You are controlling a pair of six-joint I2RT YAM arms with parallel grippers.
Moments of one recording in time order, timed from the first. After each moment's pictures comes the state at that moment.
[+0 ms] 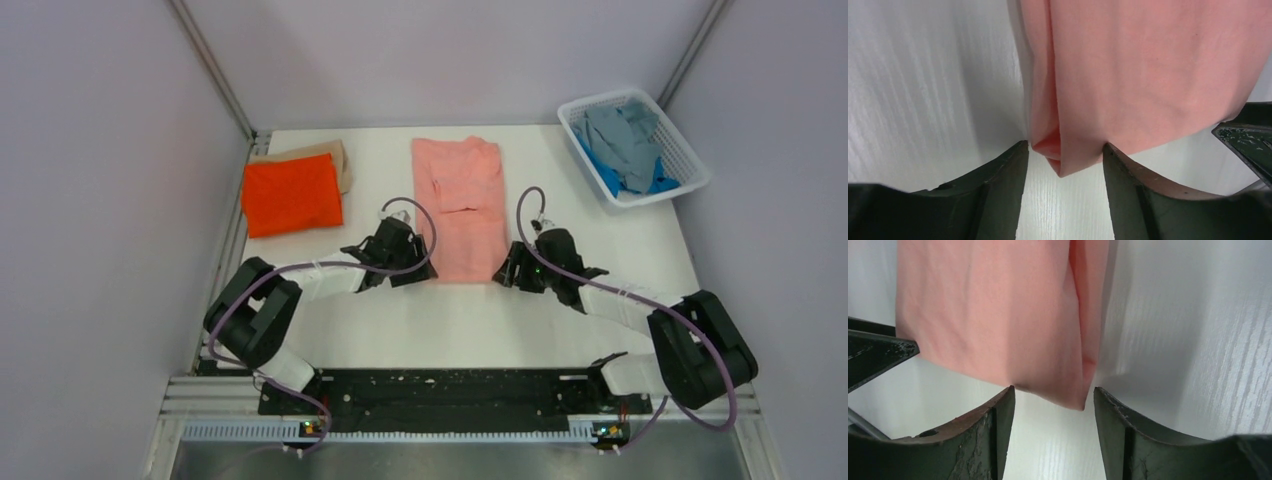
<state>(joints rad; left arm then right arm) -0.63 1.56 0.76 -0.07 0.06 -0.78 0.42 1.31 0.47 0.08 -0.18 0.59</state>
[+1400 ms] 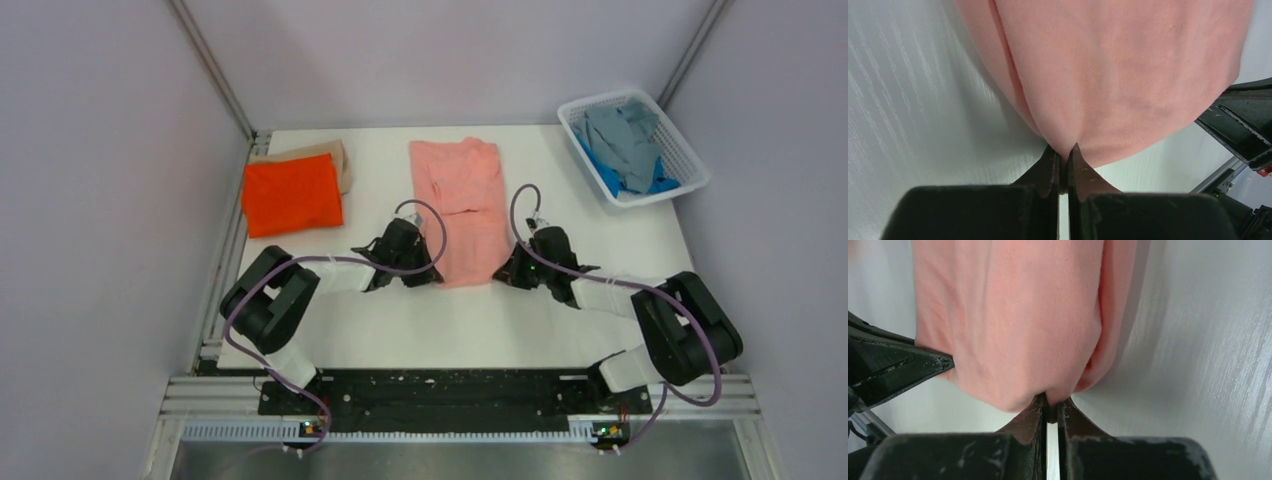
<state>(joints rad) -0.65 1.68 0.77 0.09 0.19 -0.81 0.42 1.44 0.48 0.22 -0.23 0.64</state>
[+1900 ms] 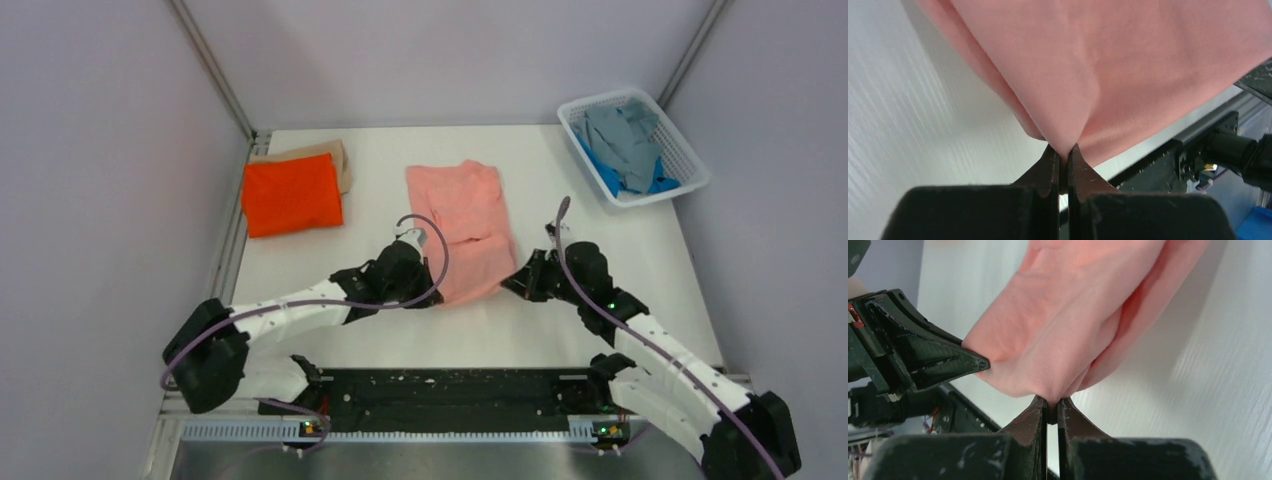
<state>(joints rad) -0.82 1.36 0.69 -0.11 0.08 -0.81 0.46 0.90 0.41 -0.07 -0.28 0.63</state>
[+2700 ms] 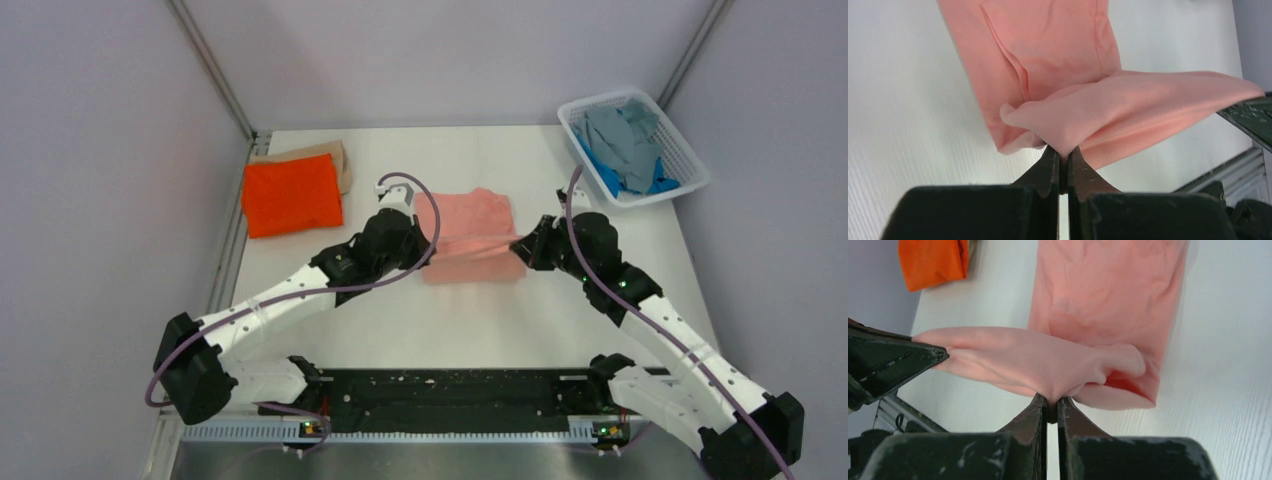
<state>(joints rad) -0.86 1.18 0.89 -0.28 -0.20 -0.72 0.47 0.82 0.68 -0.32 -0.12 0.55</state>
